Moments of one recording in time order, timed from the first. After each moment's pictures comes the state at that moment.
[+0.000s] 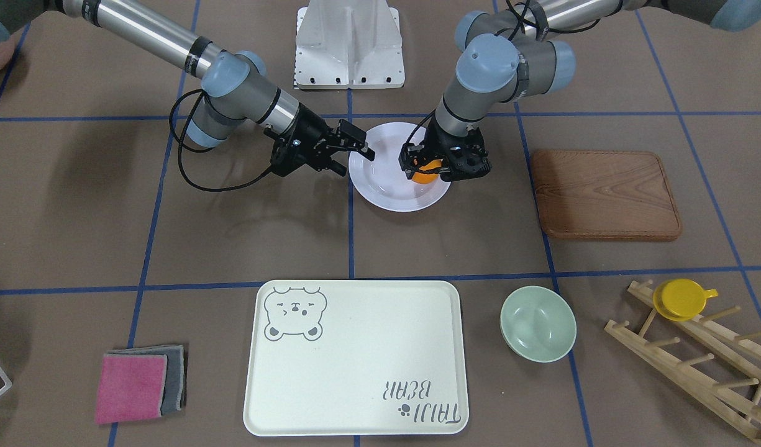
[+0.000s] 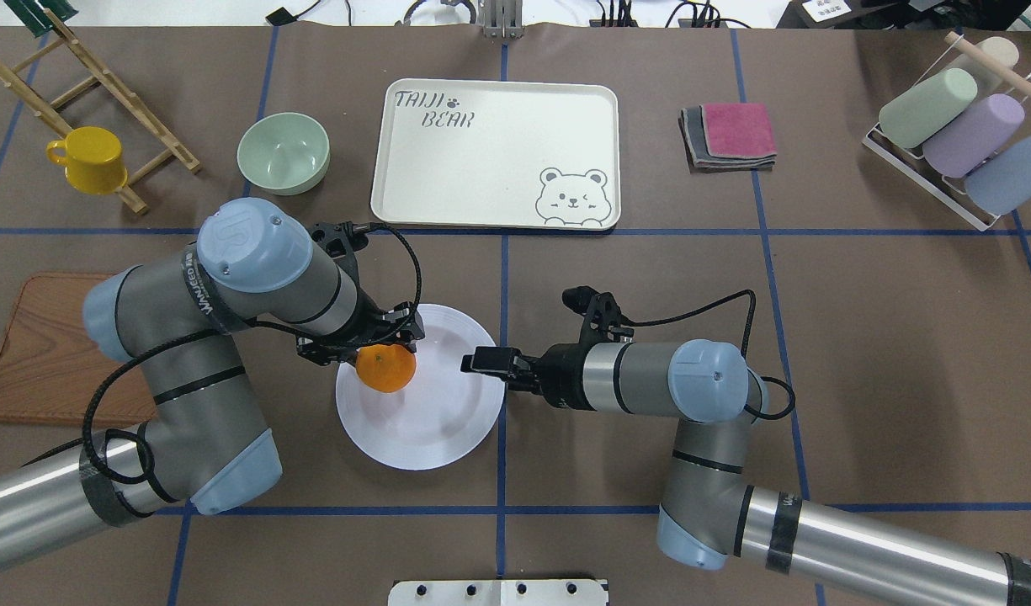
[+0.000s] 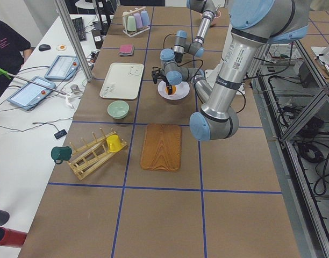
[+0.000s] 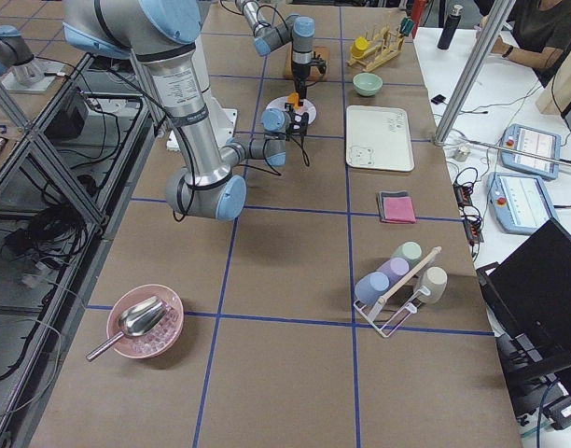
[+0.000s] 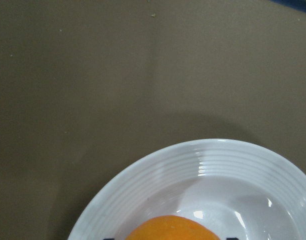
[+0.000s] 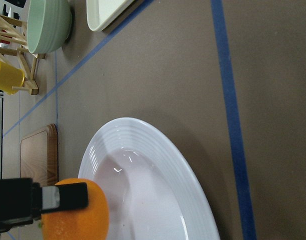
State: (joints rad) left arm -0.54 -2.07 -1.73 -1.80 -2.01 -1.45; right arm 0.35 -1.04 1.37 -0.27 1.72 1.67
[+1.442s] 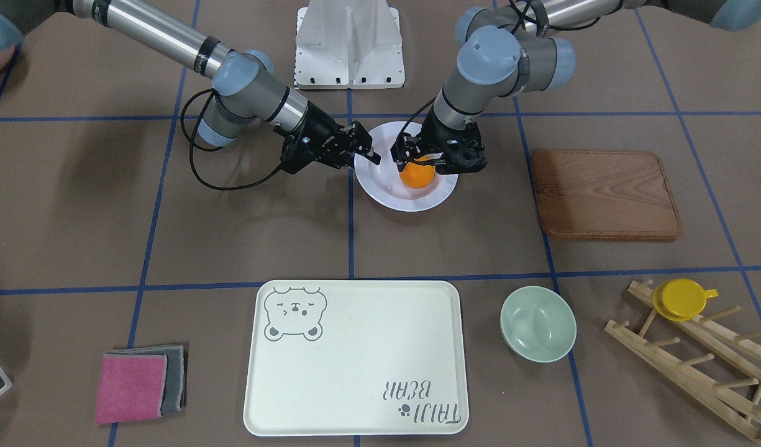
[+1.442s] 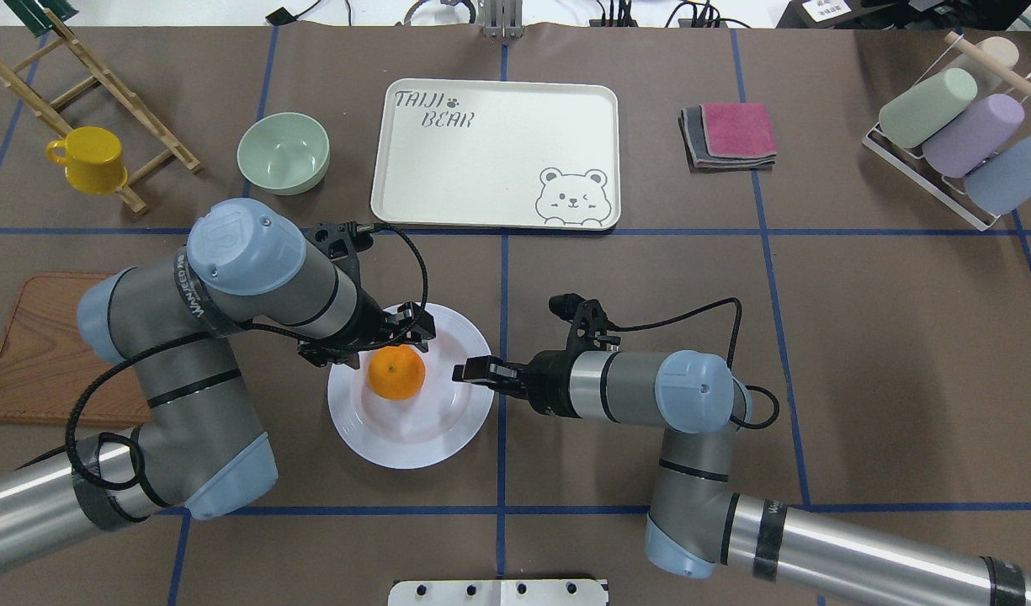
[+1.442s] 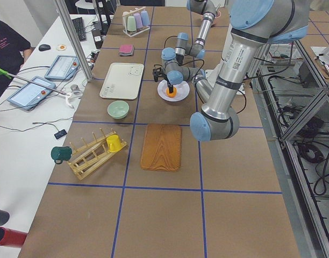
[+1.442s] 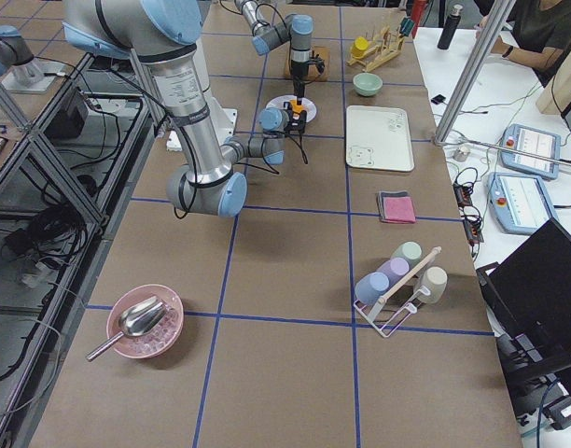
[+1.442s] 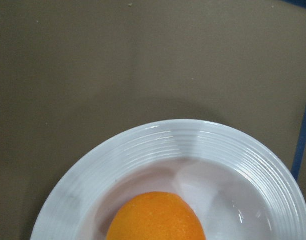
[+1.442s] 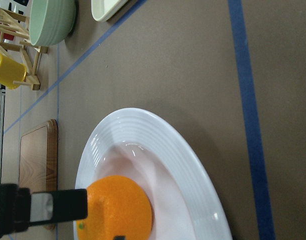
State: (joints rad) left arm -0.55 -2.06 -1.77 -1.84 -2.03 -1.44; right arm 0.33 -1.02 1.34 -0.23 1.69 1.66
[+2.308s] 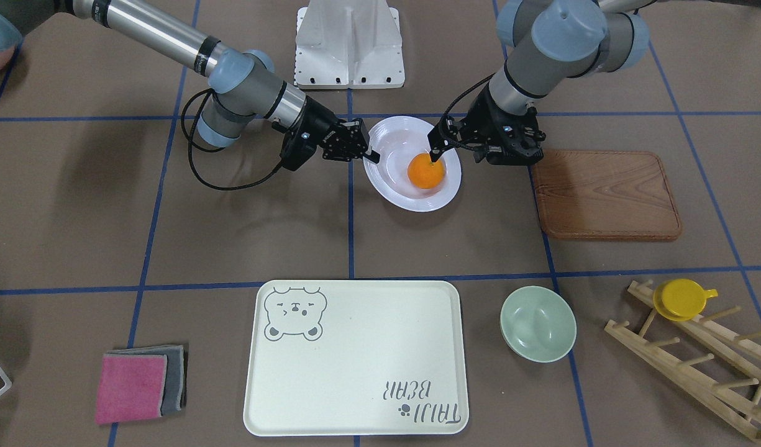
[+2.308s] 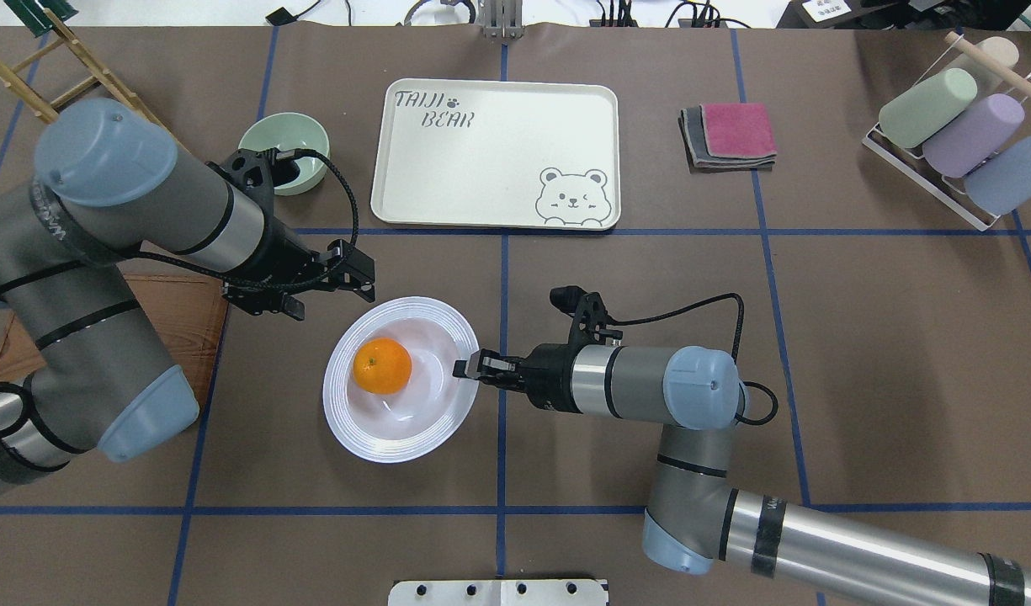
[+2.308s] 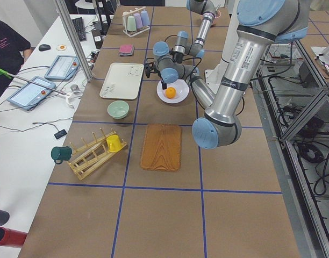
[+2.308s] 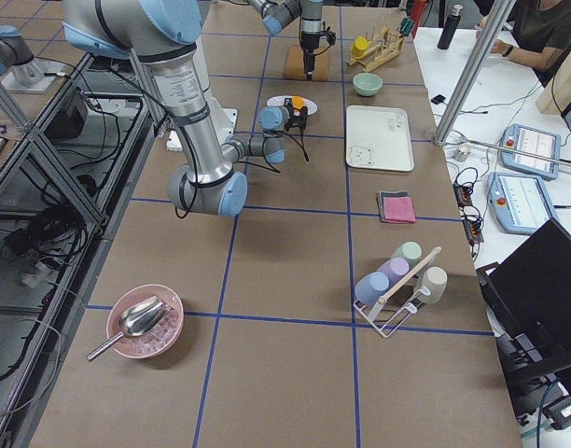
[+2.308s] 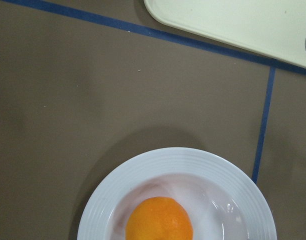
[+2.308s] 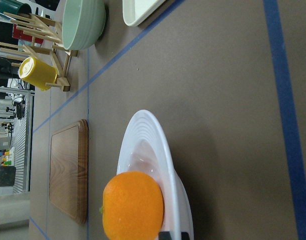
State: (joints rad) left arm -0.71 -1.98 -1.88 -1.83 -2.18 -1.34; right arm 0.34 -1.01 1.35 -0.17 1.69 1.67
